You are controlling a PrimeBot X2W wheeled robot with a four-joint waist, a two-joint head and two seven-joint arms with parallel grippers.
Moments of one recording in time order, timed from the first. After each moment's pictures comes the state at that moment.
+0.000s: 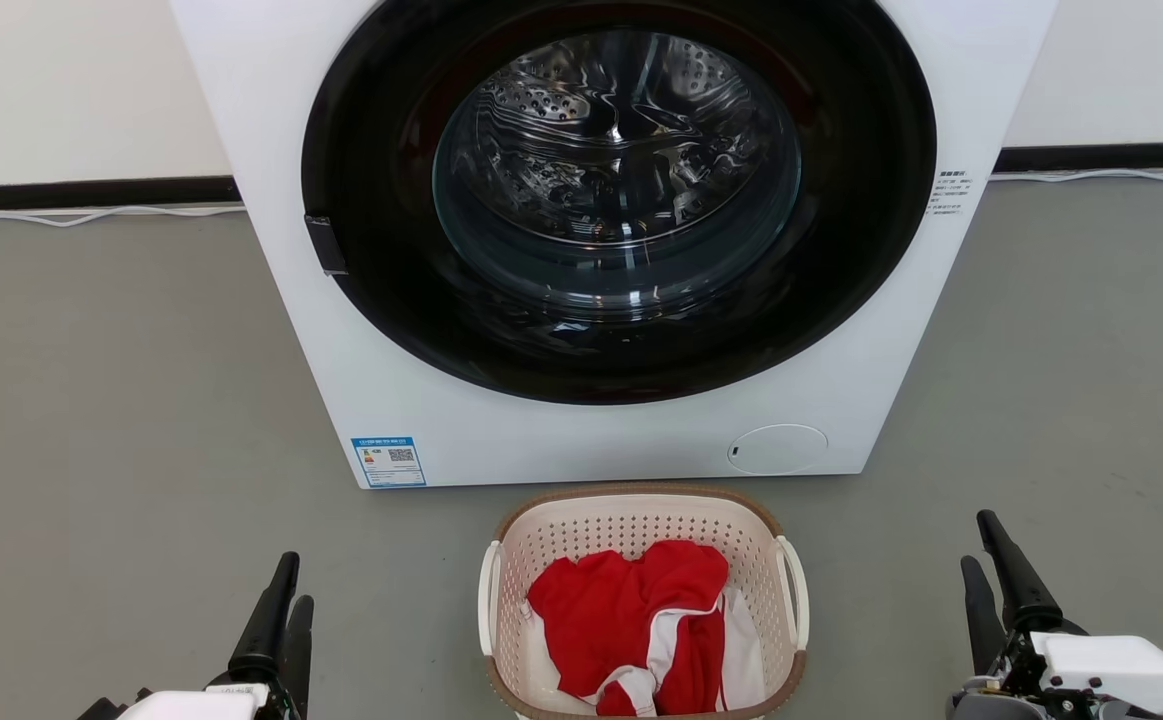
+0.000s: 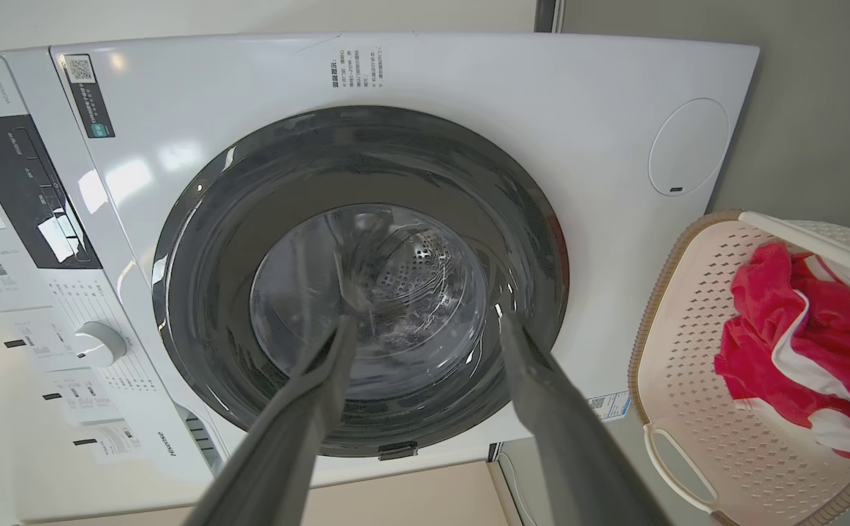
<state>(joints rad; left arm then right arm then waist) 0.00 0.03 0.07 0.33 -1.61 -0.12 0.08 -0.04 -0.04 -0.12 0.32 1.58 0.12 0.09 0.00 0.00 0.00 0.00</state>
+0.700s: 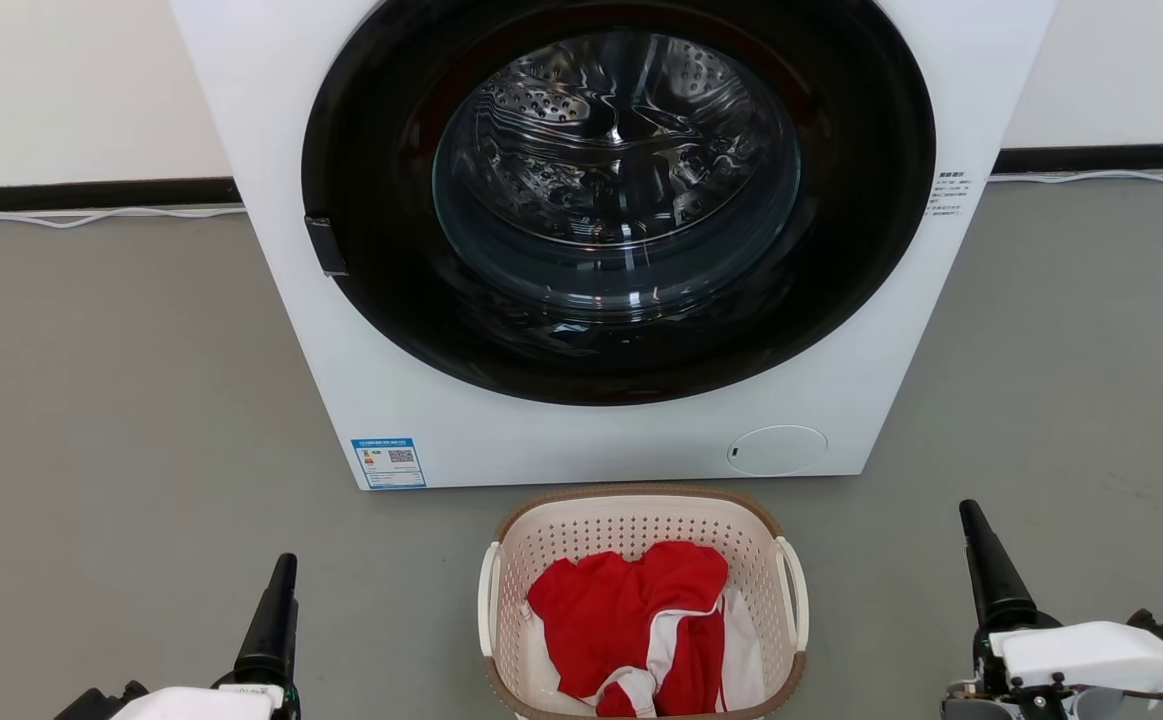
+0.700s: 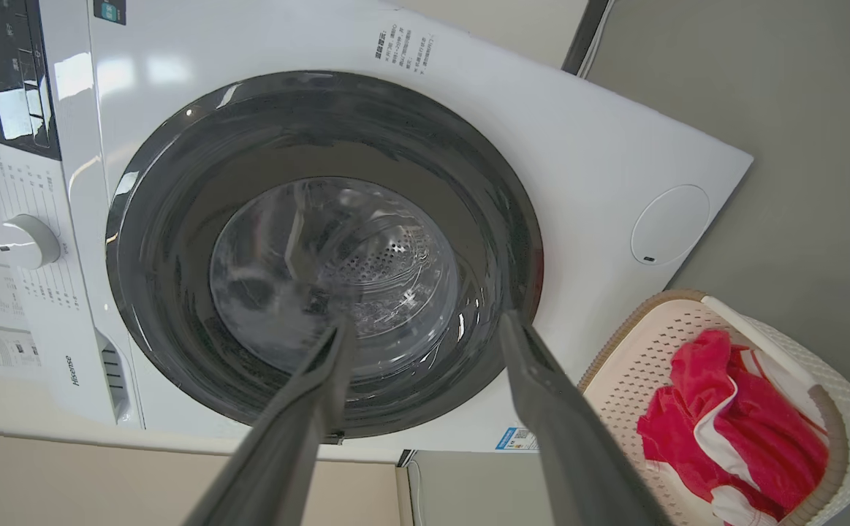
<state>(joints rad) 0.00 0.03 0.07 0.33 -1.44 -0.12 0.02 -0.04 -0.04 -0.10 0.29 1.29 0.12 0.03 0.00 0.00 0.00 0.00</state>
